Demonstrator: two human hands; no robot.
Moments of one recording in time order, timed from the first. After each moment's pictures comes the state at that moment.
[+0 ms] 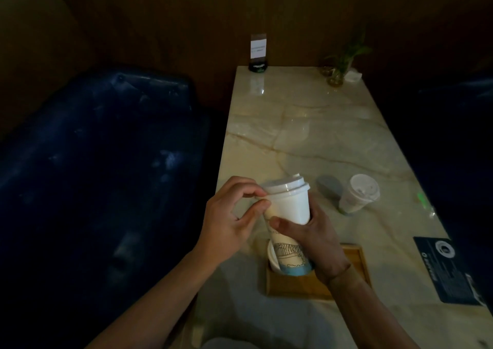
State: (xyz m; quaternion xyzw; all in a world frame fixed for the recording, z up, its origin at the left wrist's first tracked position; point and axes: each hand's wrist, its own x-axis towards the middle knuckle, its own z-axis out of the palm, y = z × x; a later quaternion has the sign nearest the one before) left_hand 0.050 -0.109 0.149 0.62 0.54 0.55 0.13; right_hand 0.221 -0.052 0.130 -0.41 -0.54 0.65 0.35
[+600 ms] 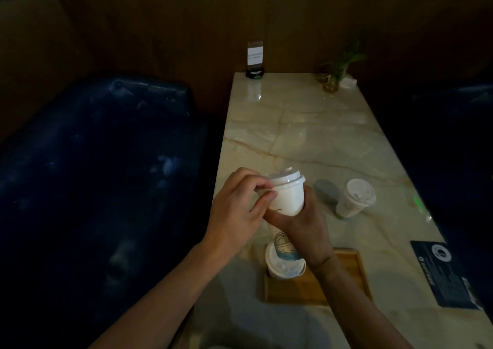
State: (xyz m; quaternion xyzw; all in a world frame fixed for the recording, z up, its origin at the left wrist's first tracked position) left_hand 0.060 -0.090 0.169 0.63 0.61 0.48 0.05; right_hand 0.202 -0.039 0.141 -0.50 -0.64 0.46 0.36
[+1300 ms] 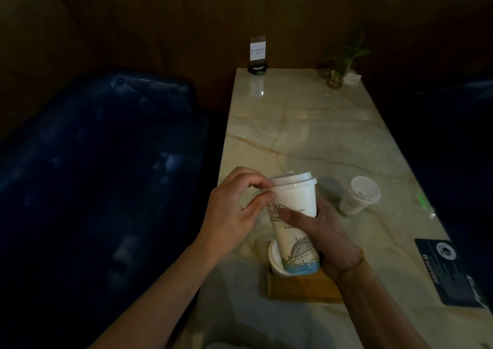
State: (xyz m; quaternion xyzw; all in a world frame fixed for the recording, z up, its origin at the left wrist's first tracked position) left_hand 0.048 -0.096 0.170 0.62 0.57 0.52 0.13; right_hand 0.225 -0.042 0.153 -0.37 -0.49 0.72 0.32
